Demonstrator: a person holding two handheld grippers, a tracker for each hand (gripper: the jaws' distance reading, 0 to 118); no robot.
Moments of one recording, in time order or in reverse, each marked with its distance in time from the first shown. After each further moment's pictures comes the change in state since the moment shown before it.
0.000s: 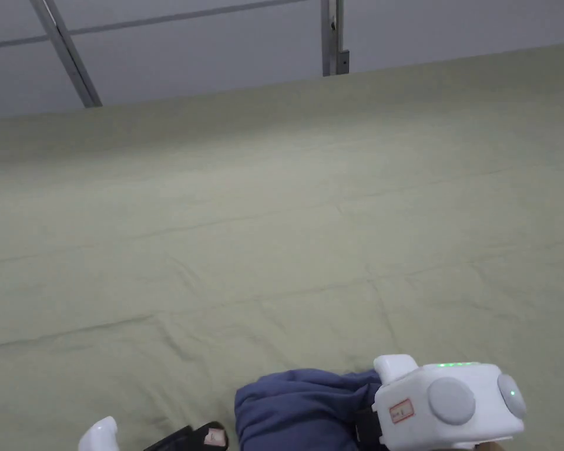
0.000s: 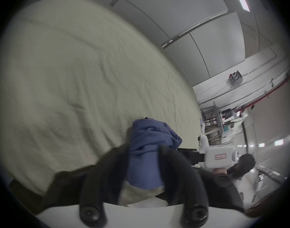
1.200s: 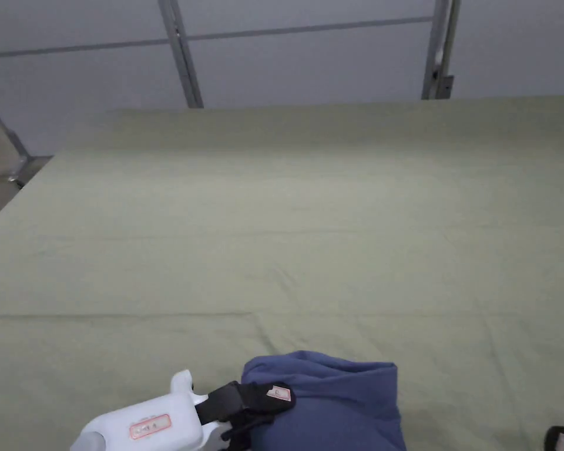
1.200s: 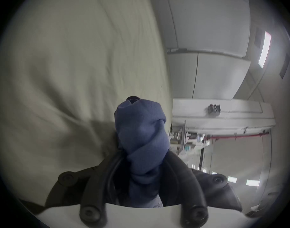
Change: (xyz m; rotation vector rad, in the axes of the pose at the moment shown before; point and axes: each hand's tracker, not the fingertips) left arm -0.073 0.067 0.020 0.012 -0.262 0.401; right arm 0.006 -0.041 0.130 0.396 0.132 -0.199
